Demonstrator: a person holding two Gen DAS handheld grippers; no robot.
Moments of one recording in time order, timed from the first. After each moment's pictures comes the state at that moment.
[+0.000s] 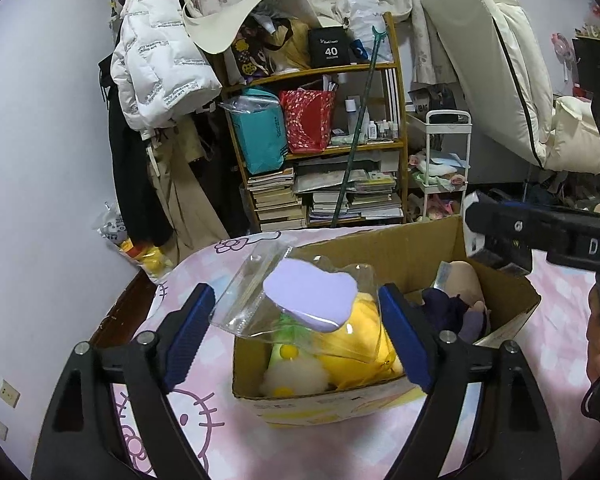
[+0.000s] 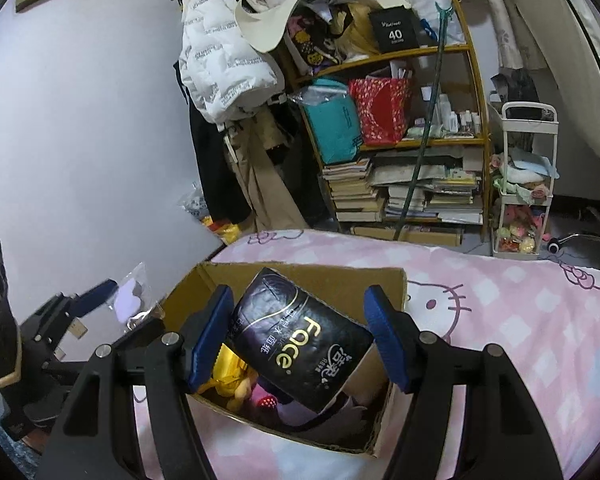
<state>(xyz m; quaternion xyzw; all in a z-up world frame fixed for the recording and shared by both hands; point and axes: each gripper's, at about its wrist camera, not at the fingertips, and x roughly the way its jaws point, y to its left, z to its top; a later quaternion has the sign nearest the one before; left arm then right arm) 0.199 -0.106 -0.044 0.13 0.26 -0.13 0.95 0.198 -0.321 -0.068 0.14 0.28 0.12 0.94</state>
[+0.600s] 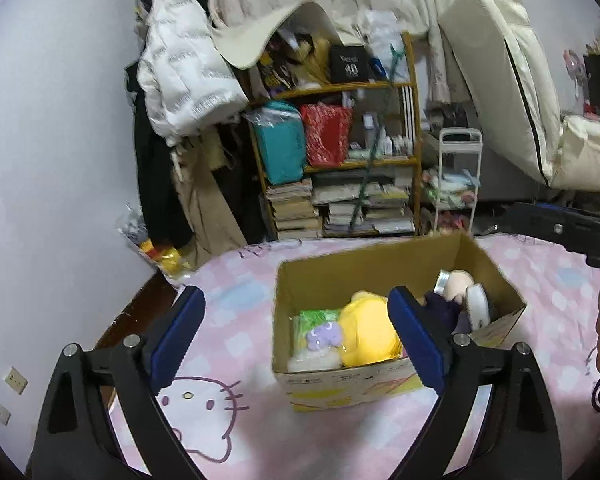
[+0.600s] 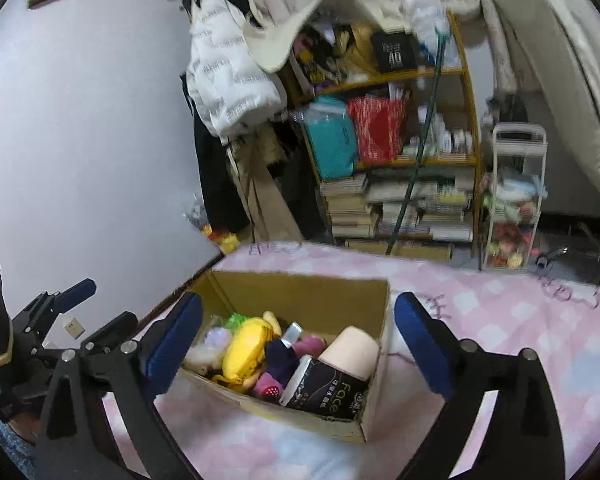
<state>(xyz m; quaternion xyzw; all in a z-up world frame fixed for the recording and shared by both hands) 0.156 -0.081 -0.008 0.11 0.23 -0.10 0.96 0.152 -0.326 -0.031 0.12 0.25 0.11 0.96</state>
